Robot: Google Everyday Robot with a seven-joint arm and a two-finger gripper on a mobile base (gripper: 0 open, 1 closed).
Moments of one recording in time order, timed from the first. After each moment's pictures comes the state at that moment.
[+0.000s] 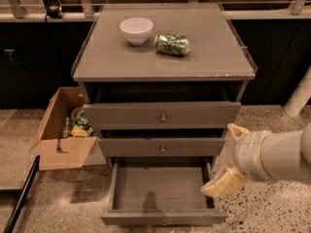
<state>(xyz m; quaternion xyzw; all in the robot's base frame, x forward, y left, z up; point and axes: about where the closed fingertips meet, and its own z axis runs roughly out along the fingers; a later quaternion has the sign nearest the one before) 0.410 -0.156 0.768 -0.49 0.81 0.07 0.33</state>
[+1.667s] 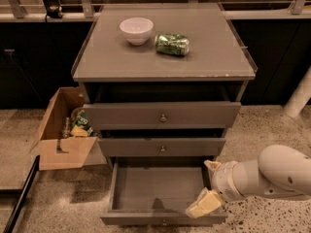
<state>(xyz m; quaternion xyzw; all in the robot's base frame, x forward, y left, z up) 0.403 -0.125 0.605 -0.46 0.82 0.23 0.26</state>
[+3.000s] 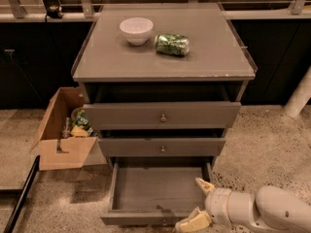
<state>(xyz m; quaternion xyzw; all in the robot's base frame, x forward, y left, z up) 0.387 -0.100 0.531 -0.40 0.79 0.30 0.36</state>
